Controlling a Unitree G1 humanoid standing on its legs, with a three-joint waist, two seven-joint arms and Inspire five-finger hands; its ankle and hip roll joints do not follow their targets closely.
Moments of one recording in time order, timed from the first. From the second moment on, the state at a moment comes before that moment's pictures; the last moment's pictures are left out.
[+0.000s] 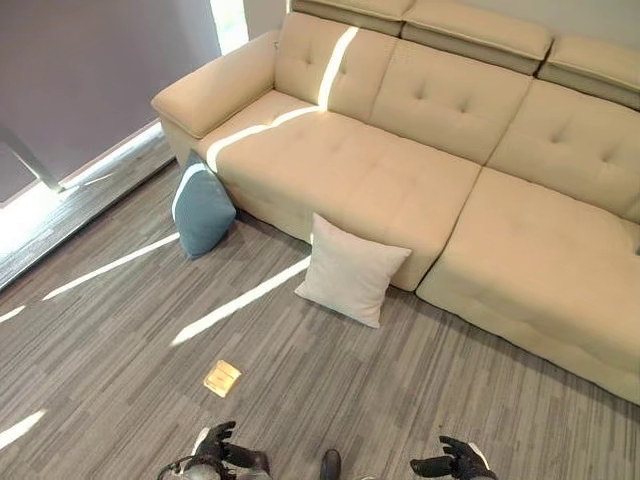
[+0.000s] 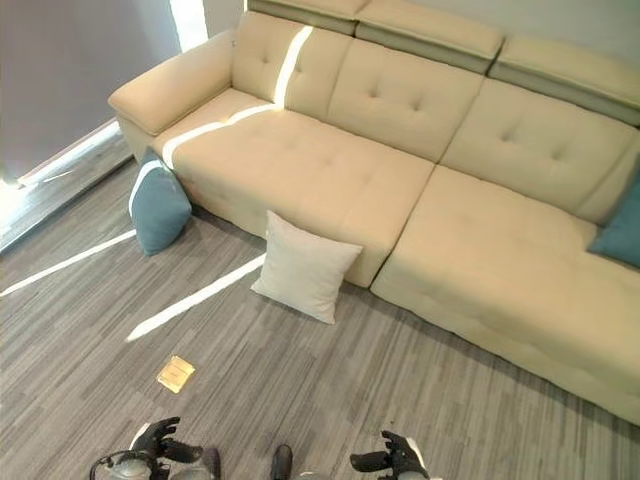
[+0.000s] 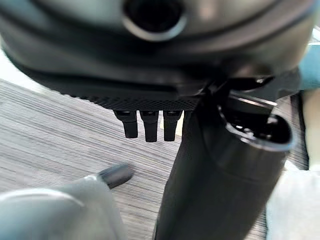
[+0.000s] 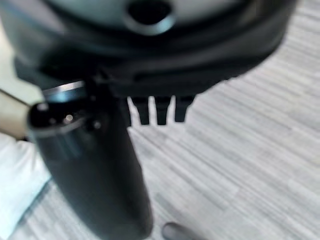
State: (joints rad) left arm -0.10 0.23 -0.19 1.25 -0.08 -0.10 0.14; right arm -0.07 -0.25 0.19 1.28 0.14 -0.08 -0.14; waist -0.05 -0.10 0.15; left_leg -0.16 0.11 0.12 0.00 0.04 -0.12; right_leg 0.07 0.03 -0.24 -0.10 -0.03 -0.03
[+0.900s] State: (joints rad) left arm -0.04 0.24 -0.19 1.29 -0.08 -0.08 0.12; right arm -0.01 -0.24 0.17 1.21 0.13 -0.05 -0.14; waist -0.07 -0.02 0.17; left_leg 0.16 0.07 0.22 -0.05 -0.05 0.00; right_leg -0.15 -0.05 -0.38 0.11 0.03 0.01
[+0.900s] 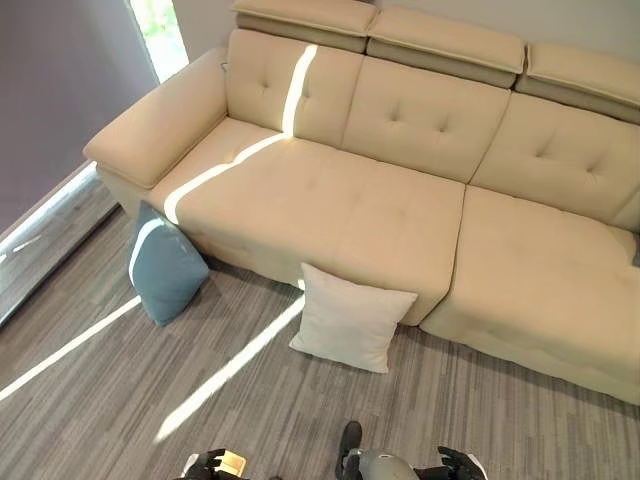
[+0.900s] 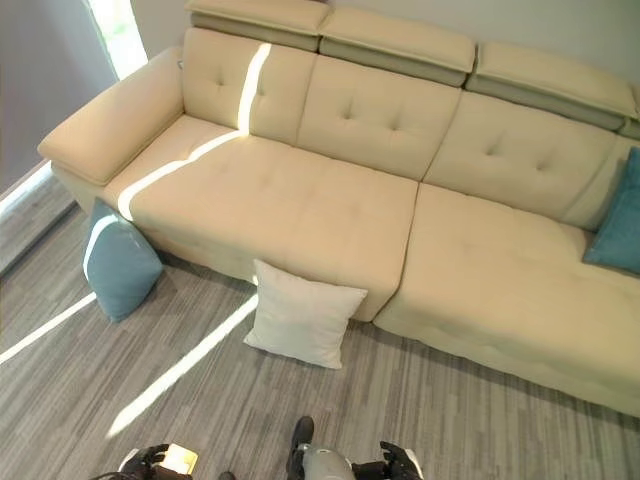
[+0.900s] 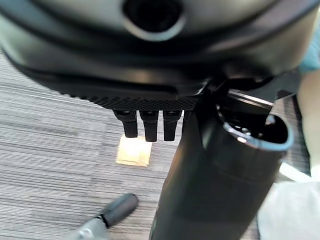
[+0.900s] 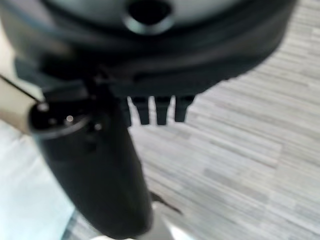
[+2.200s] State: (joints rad) left arm -0.11 0.29 -0.20 1.27 -0.08 -0.08 0.10; right arm -0.08 -0.22 0.21 1.21 0.12 -0.07 -0.13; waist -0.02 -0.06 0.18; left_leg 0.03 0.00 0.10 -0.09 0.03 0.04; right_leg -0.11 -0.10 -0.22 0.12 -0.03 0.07
